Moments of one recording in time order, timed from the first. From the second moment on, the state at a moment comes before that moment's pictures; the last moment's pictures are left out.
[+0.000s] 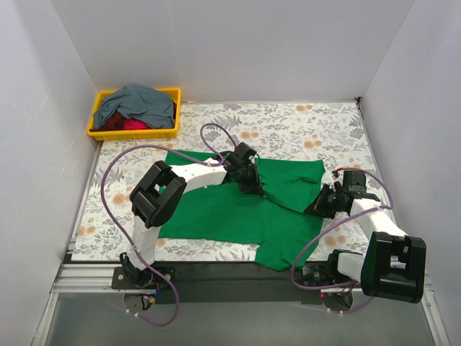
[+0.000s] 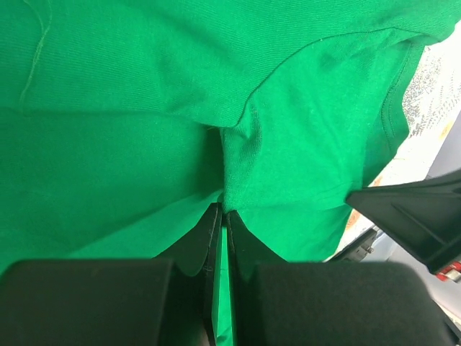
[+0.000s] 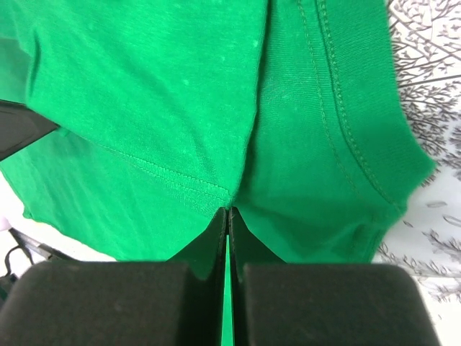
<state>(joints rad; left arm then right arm) -0.79 2.03 1.37 -0.27 0.27 -0.92 -0.12 1.19 0.49 -0.43 -0.52 0.39</state>
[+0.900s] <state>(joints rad) -0.79 1.96 1.30 -0.27 0.31 -0.90 -0.12 1.04 0.57 -0.64 -0.46 0.39</state>
